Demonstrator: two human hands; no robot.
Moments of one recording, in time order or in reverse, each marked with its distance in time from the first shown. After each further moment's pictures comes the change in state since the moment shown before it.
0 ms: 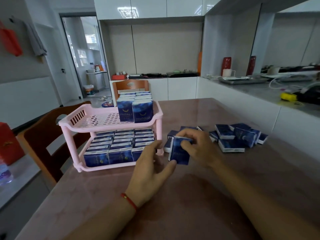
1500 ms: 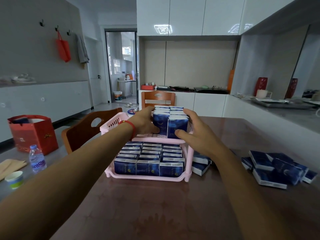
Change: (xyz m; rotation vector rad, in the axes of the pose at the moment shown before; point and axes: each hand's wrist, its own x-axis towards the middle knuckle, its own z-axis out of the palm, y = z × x) left_hand 0.161 -0.011 -0.138 0.268 -0.196 -0.404; right_hand 0.091 -0.075 0.037 0.044 -0.199 0.094
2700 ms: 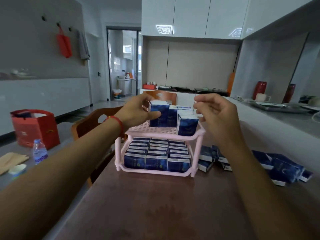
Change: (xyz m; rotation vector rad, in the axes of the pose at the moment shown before) left_hand -0.050 -0.012 -0.050 -0.208 0.126 0.171; right_hand -0.020 -0.055 -0.008 0.169 0.438 -0.192
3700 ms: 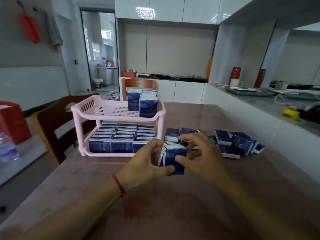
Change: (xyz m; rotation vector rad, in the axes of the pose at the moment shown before) left_hand -0.118 0.000 0.182 -0.479 -0.268 0.030; right_hand -0.114 0.079 -0.098 -0.344 -0.322 -0.036
